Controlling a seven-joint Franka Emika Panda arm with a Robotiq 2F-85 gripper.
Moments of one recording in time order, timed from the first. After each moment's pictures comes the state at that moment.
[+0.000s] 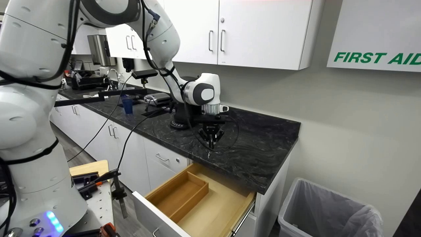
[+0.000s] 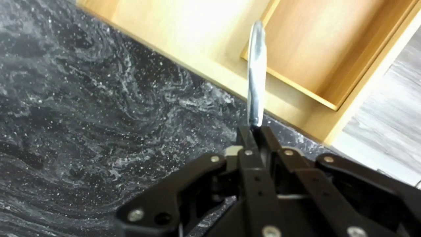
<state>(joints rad) 0.04 0.45 0.08 -2.07 -0.22 2.51 -0.56</state>
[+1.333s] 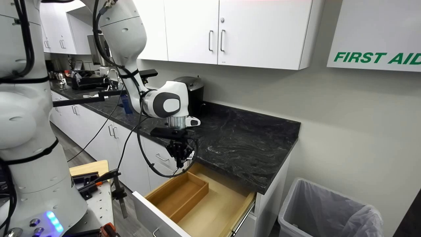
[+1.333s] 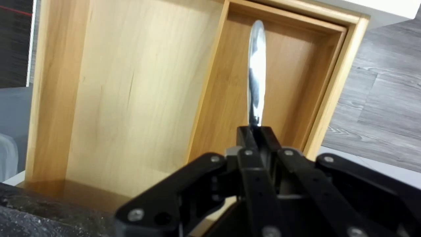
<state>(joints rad) 0.04 0.15 0.05 -2.64 -0.34 2.73 -0.21</state>
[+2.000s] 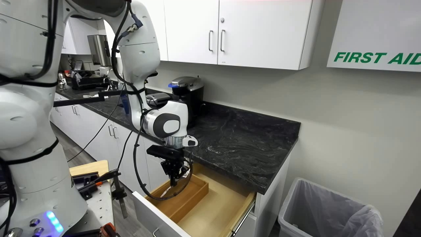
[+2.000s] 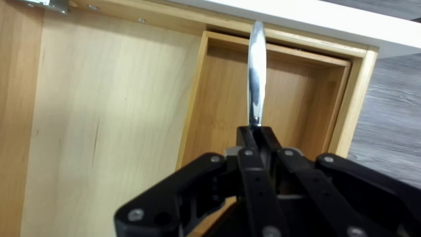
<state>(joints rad) 0.05 0.36 0.00 -2.64 -0.37 2.84 -0.16</state>
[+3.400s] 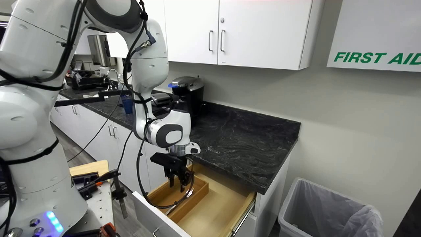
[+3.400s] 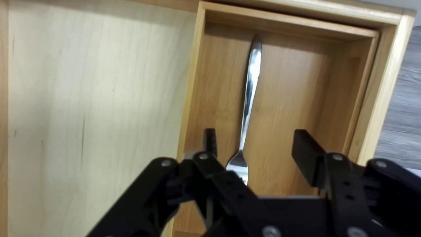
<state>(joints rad) 0.05 0.49 -0.02 -2.58 -0.33 2.96 -0.16</state>
